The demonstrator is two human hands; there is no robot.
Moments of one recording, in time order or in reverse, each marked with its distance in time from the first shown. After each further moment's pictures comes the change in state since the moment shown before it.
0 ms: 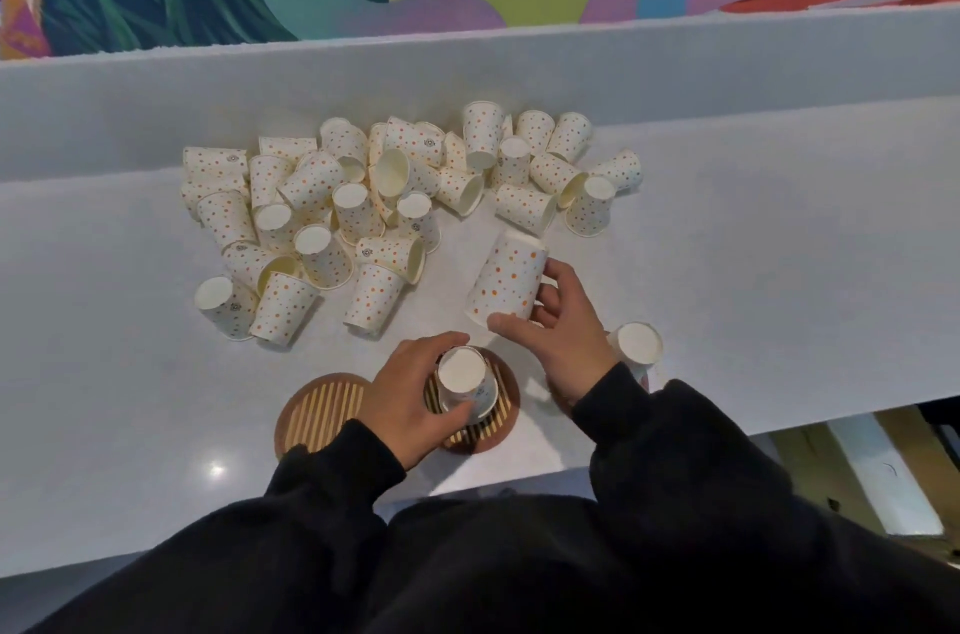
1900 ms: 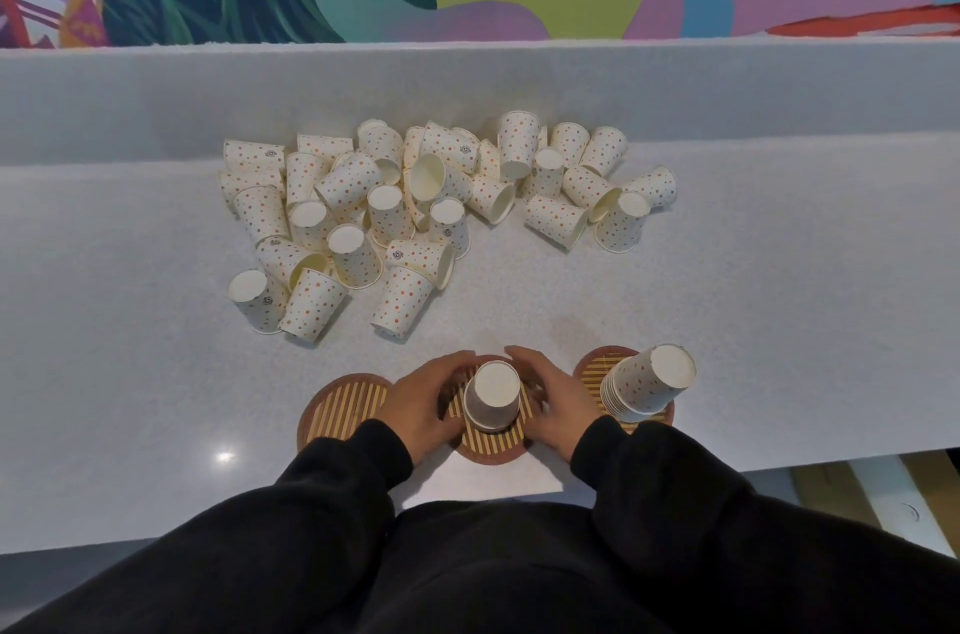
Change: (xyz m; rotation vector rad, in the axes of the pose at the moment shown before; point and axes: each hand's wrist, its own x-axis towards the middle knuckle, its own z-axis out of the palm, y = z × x) left_hand 0.005 -0.046 0.011 -0.038 -0.146 -0.161; right_hand -0.003 0.079 0.001 -0.655 -0.334 0.043
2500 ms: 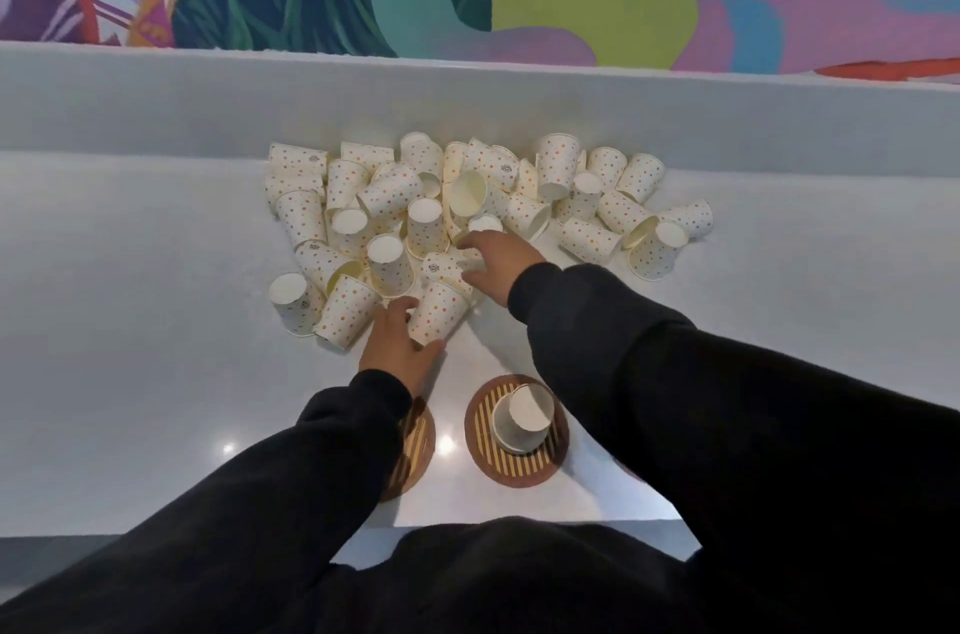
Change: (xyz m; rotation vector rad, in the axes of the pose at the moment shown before) left_hand 0.054 -0.033 -0.058 -0.056 0.372 -0.362; right_hand 0.157 -0.152 -0.035 -0.521 0.007 -0.220
